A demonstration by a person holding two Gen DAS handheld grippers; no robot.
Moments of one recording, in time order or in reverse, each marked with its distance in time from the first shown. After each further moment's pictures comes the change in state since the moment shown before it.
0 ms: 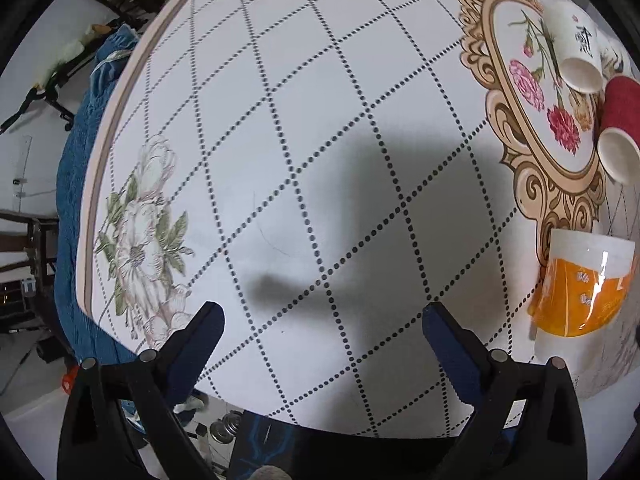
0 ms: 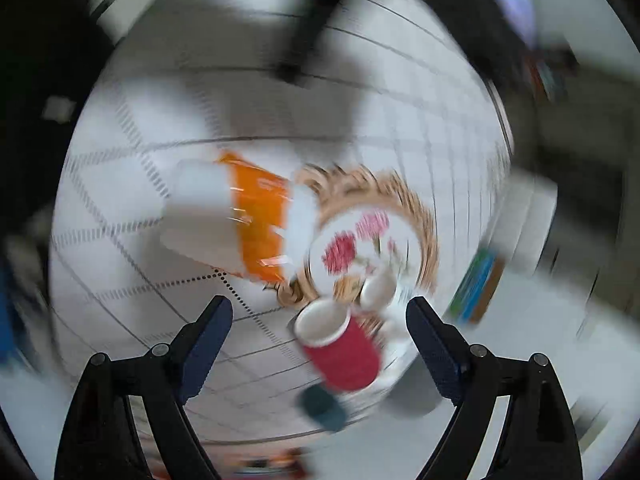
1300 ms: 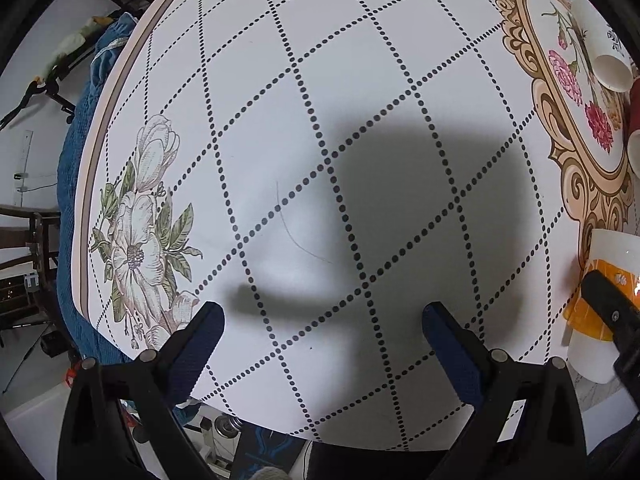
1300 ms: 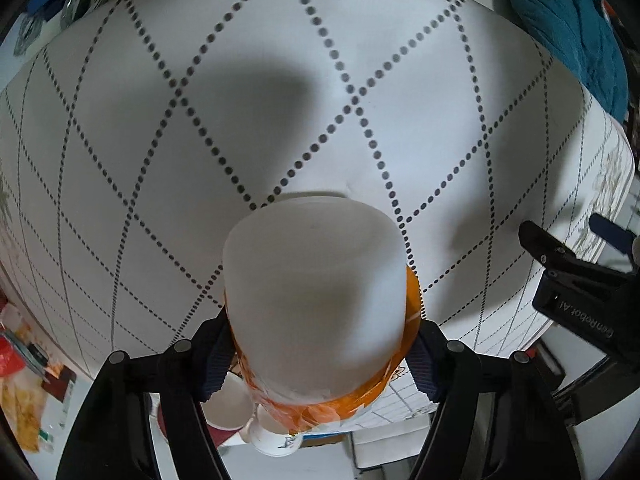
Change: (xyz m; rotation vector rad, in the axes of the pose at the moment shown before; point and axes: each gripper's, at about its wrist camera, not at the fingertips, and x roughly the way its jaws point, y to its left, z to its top) left arm 0.028 0.016 0.009 -0.016 0.035 0.019; right arm 0.075 0.074 0.024 -0.965 -0.171 -0.115
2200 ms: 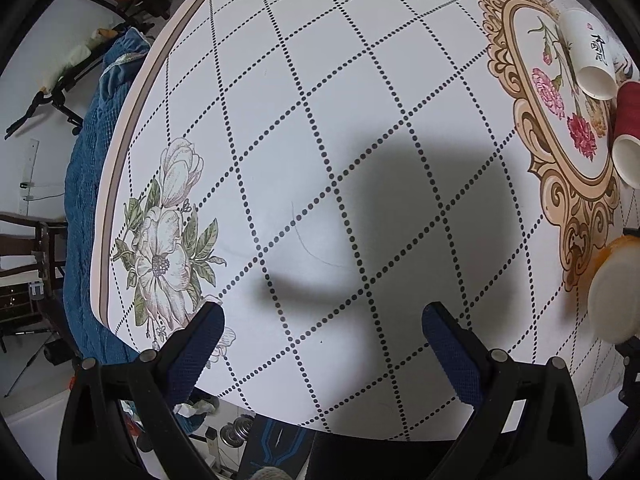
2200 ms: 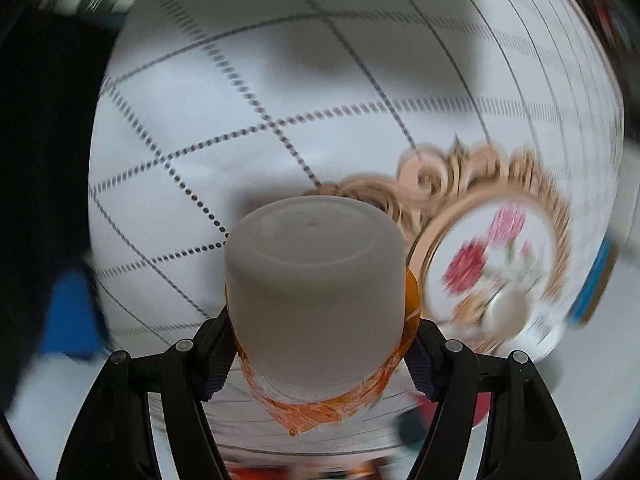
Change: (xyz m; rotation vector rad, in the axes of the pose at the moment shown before) left arm -0.031 0.009 -0.003 0.017 -0.052 0.017; right arm 0.033 -0.087 -0.074 1.313 -0.008 0.657
